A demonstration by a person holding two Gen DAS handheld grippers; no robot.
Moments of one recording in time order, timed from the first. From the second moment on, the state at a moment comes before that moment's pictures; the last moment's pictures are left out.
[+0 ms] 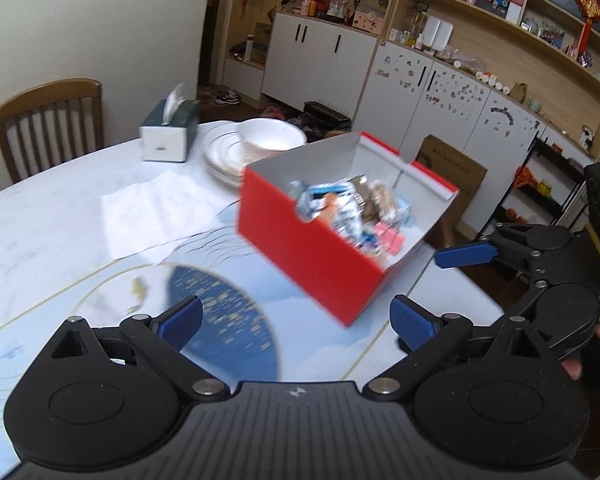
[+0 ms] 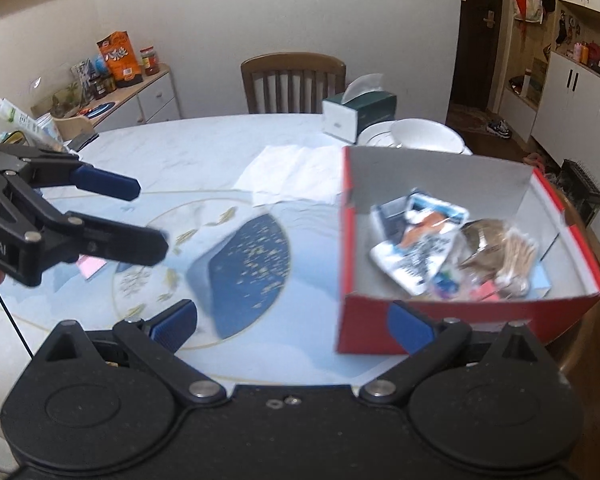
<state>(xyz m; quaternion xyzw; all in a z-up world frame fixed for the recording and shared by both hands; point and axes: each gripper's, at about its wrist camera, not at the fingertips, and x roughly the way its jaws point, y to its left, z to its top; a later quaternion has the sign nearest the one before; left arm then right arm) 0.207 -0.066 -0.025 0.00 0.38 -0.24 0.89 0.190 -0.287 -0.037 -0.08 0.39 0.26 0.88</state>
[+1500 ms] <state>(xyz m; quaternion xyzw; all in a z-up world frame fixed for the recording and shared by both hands) 0.211 0.118 -0.155 0.02 0.46 -0.10 0.88 0.120 -0.118 -0.126 -0.14 0.48 0.29 0.82</state>
